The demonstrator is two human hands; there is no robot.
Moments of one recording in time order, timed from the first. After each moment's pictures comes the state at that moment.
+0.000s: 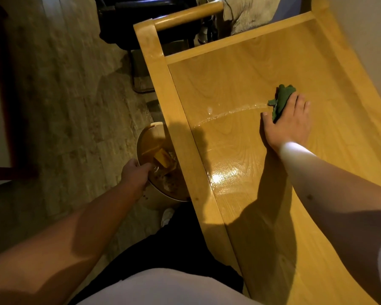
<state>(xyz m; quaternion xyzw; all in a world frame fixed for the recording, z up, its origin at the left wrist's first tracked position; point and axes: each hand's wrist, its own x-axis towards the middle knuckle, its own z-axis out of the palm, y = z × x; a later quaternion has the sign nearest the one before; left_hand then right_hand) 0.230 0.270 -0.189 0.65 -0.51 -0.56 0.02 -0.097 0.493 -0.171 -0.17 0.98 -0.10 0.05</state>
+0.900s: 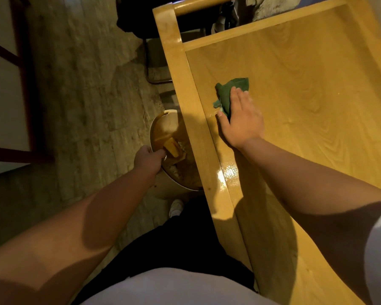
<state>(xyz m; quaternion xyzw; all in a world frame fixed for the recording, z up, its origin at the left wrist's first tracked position) 0.227 0.273 -0.183 0.65 -0.52 -0.55 0.04 -0.006 0.400 -0.164 -0.39 0.91 -0.11 0.10</state>
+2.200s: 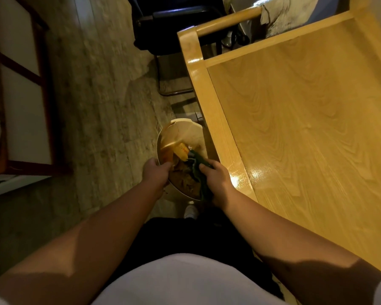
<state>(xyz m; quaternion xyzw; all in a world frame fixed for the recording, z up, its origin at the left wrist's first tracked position) 0.274 0.240 -0.153 0.67 -0.49 -0.57 0.02 0.173 0.375 -0.153 0.14 0.65 -0.55 0.51</state>
